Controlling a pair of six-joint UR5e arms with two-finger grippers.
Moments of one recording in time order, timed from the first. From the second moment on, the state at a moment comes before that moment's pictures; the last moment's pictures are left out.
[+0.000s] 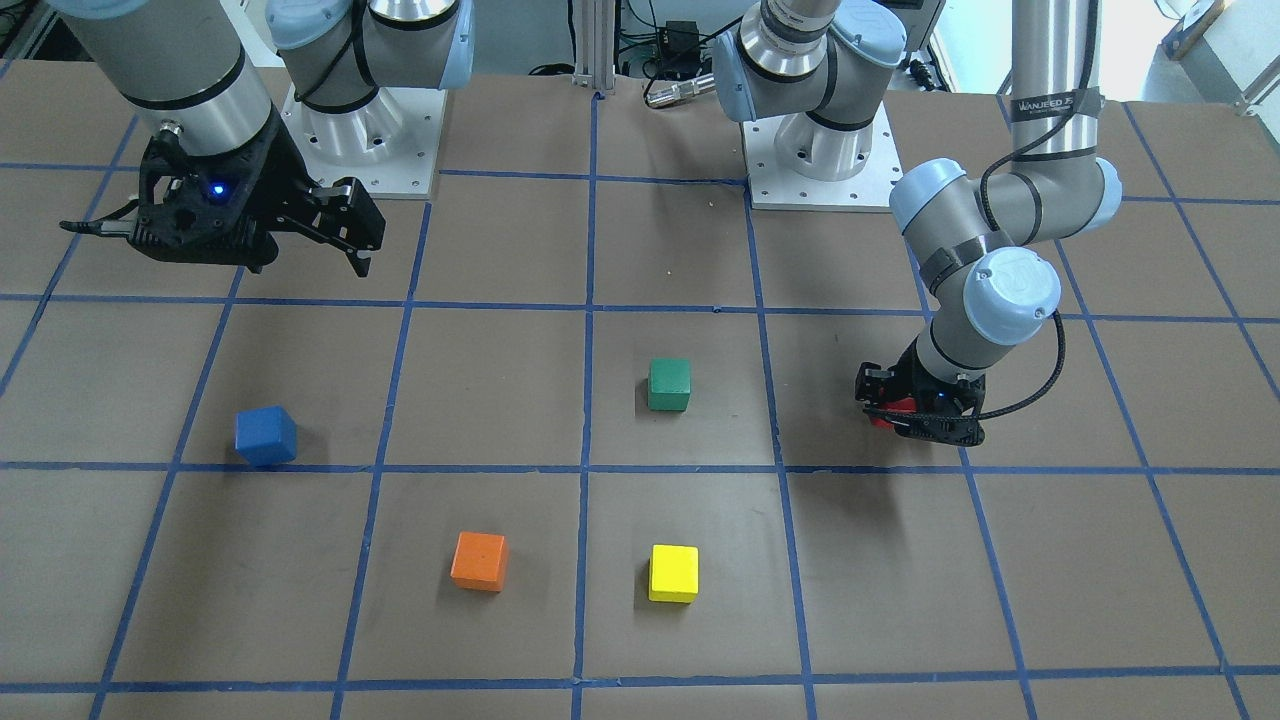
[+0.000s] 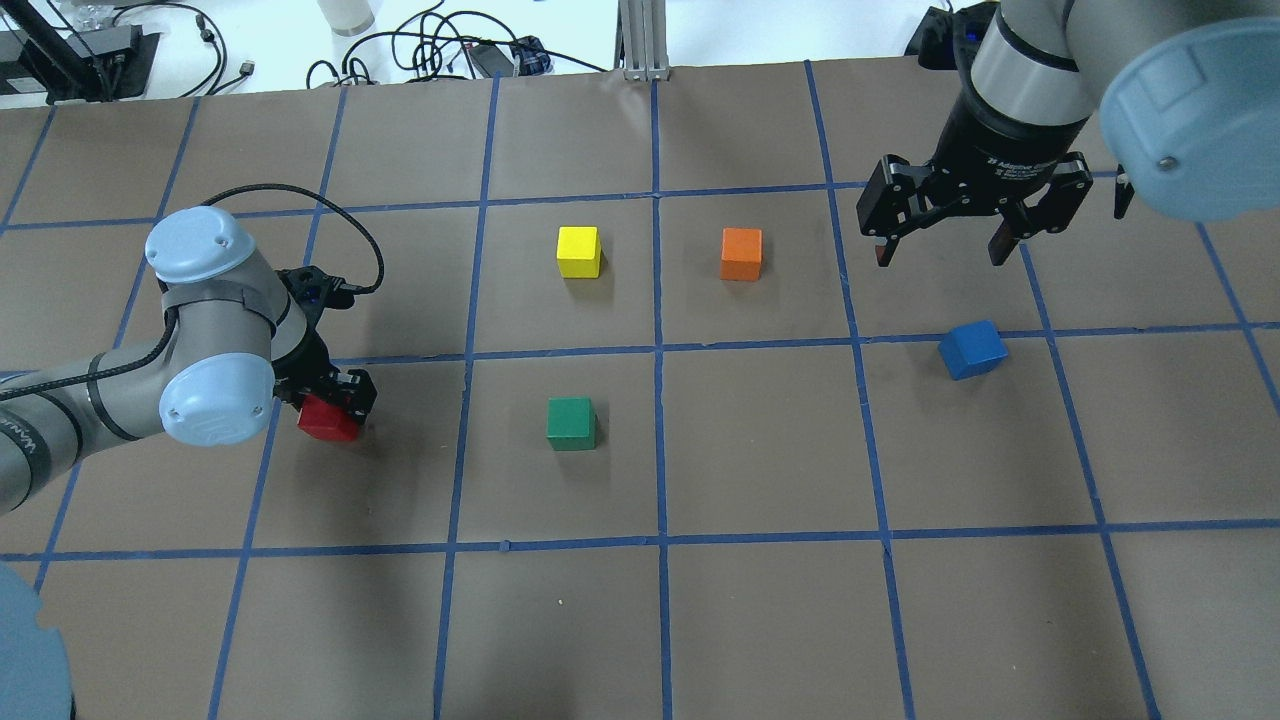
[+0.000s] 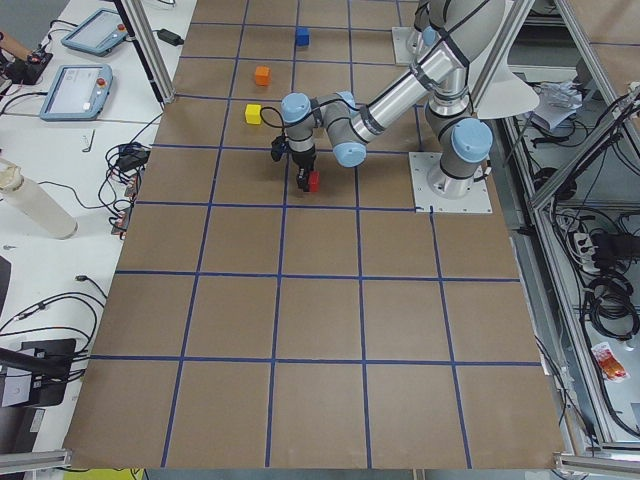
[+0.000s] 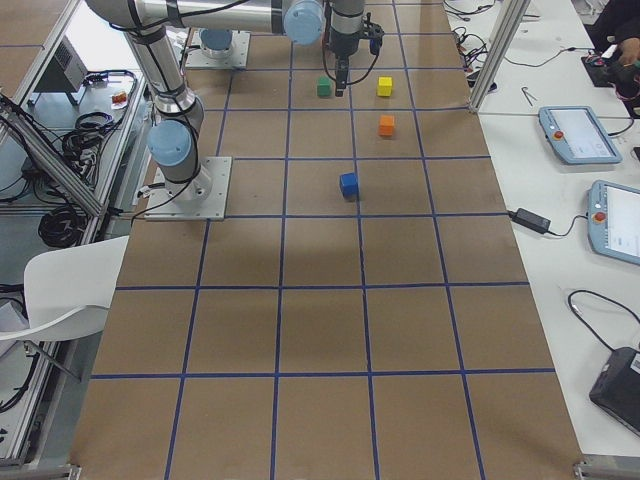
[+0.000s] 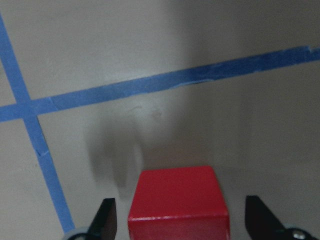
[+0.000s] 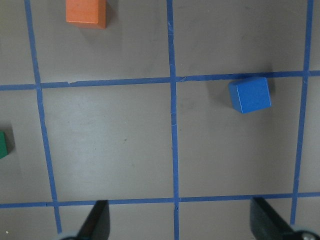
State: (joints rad) left arm -1.30 -1.86 -2.10 -0.84 1.66 0.45; right arm 1.57 -1.57 1.62 -1.58 -1.56 0.03
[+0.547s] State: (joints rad) left arm -1.37 -1.83 -2.01 -0.87 1.63 0.38; right arm 1.57 -1.57 1.63 -1.58 -1.56 0.03
